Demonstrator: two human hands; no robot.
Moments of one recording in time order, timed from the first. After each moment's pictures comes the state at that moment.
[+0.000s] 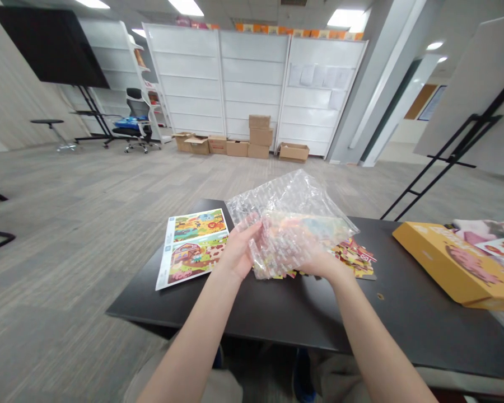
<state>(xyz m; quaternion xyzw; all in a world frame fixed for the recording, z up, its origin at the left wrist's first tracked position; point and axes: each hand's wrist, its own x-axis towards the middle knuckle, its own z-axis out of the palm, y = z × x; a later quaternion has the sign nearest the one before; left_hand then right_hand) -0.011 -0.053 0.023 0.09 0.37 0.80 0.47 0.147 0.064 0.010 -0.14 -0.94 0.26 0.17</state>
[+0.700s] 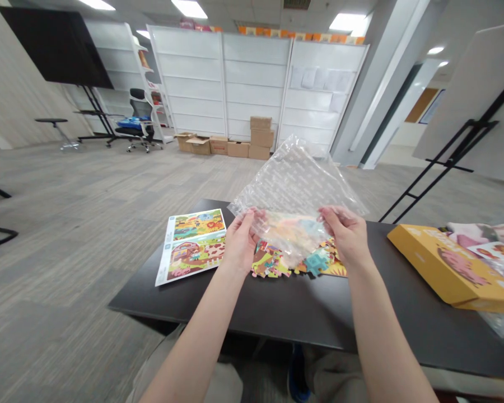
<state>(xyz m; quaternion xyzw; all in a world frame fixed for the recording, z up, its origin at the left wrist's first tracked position) -0.001 -0.041 0.031 0.11 0.32 0.85 0.41 0.182 0.088 0.047 -0.24 -0.64 0.50 0.54</state>
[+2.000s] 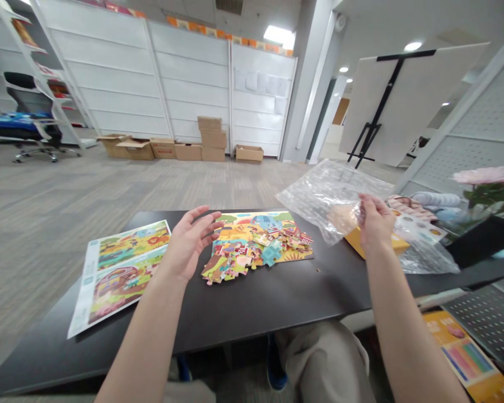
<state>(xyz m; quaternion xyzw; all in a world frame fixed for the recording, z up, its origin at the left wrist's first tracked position) -0.005 -0.044 0.051 0.26 0.46 0.74 0.41 0.352 0.149 0.067 -0.40 -0.49 0.28 0.72</state>
